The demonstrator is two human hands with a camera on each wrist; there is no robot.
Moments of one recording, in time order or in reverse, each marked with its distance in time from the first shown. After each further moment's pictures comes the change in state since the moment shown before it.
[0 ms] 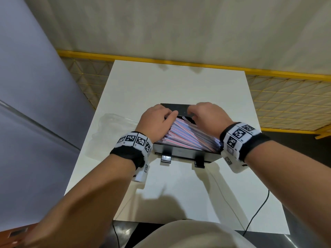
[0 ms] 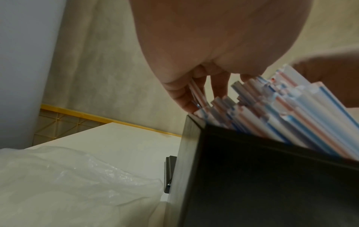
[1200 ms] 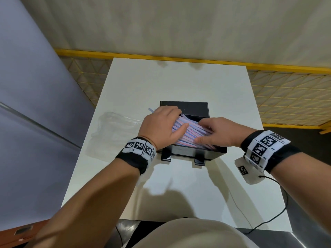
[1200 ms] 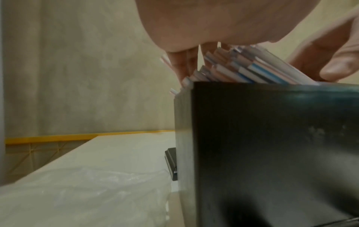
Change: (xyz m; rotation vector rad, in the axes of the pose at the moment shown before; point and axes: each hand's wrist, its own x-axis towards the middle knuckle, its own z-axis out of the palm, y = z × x) left_hand -0.015 0.009 0.021 0.253 0.120 0.270; right_hand -0.044 0.029 0.006 0.348 -0.354 0.134
